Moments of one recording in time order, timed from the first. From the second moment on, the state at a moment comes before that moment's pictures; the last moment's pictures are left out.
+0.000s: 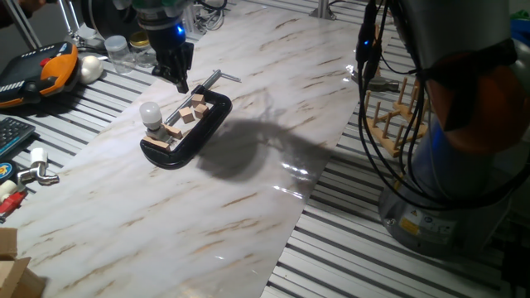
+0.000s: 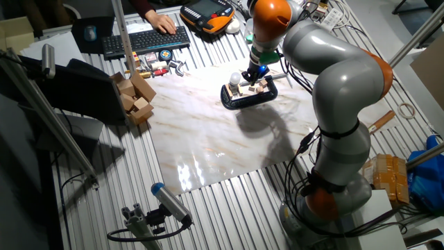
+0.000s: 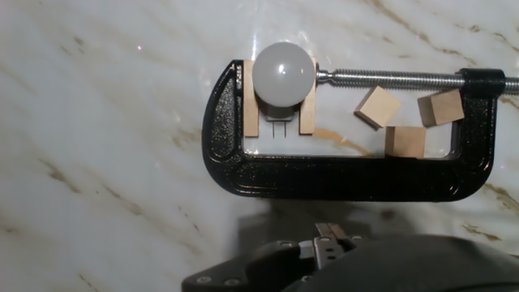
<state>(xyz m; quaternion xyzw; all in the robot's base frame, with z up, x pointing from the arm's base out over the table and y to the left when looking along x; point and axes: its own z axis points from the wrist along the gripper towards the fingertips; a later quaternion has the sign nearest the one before) 0.581 0.048 0.201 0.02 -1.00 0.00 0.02</state>
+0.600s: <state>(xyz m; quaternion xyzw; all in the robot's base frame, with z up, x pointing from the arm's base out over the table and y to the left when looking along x) 0.581 0.042 0.202 0.04 -1.00 0.00 0.02</state>
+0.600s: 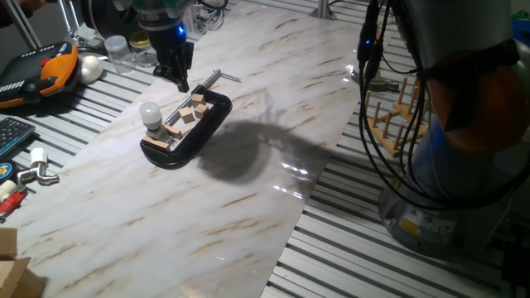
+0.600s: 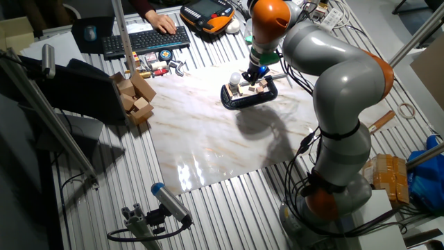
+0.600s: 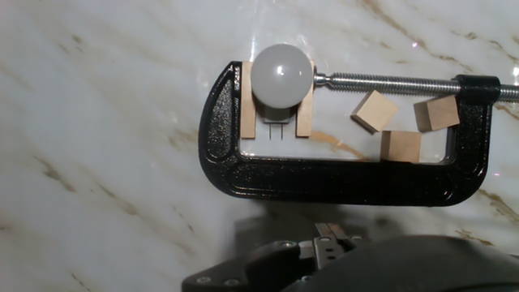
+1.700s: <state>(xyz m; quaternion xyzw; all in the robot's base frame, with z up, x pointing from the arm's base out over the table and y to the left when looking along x) 0.579 0.035 0.196 0.04 -1.00 0.00 0.02</state>
